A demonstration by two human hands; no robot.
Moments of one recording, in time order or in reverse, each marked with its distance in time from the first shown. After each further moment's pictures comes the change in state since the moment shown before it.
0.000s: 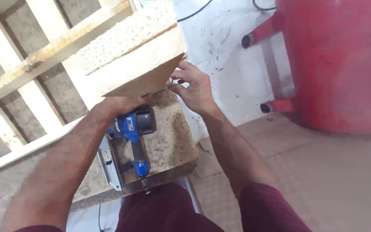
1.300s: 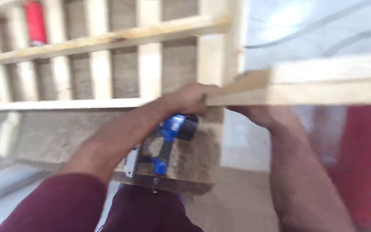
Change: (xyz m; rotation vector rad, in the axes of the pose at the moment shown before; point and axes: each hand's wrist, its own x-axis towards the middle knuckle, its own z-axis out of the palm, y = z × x) left_hand -0.011 -0.001 -0.011 -0.204 0.283 0.332; right_hand 0.053 -0.034 -0.016 -0.326 -0.499 0.245
